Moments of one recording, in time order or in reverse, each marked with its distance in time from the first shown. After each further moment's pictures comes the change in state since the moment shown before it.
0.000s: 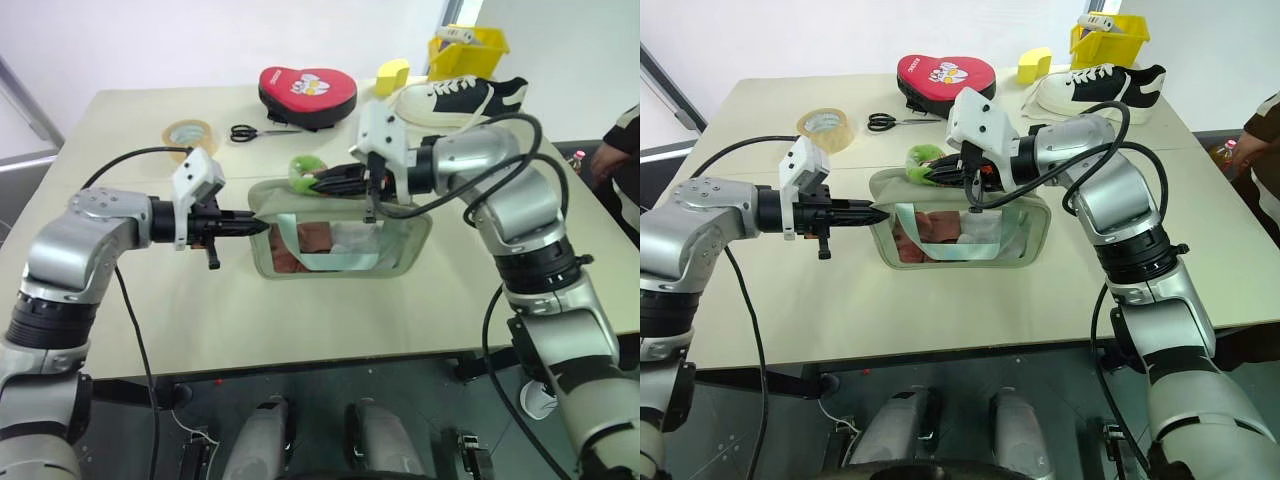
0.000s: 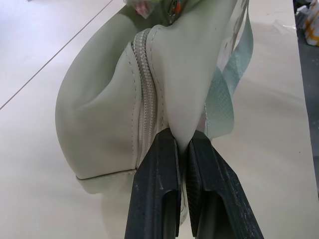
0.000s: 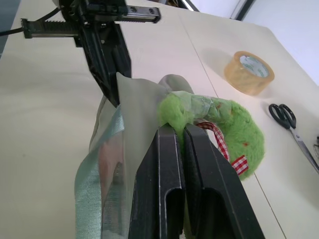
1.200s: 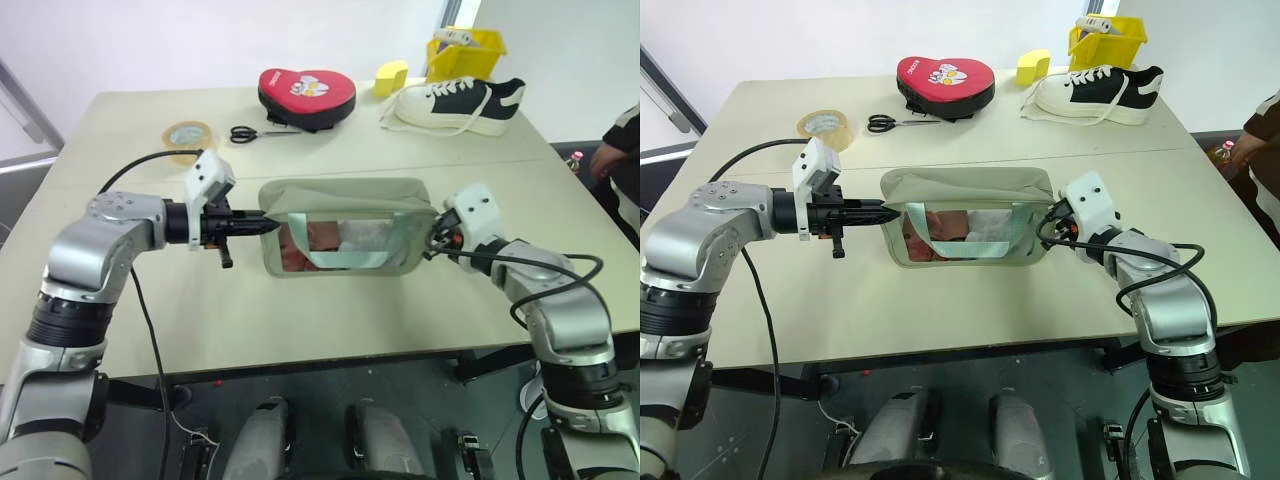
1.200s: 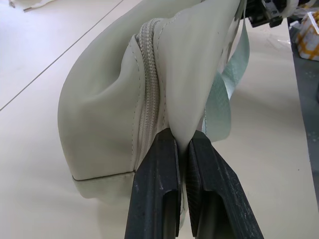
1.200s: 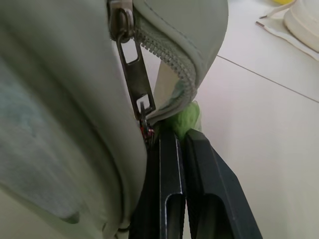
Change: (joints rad) left arm 0.004 -0.061 -0.003 -0.007 0.001 0.007 0.035; right arm 0.684 0.009 -0.266 -0.290 -0.069 0.156 -0.586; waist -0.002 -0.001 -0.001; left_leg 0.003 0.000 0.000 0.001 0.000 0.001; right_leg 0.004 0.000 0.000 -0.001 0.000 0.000
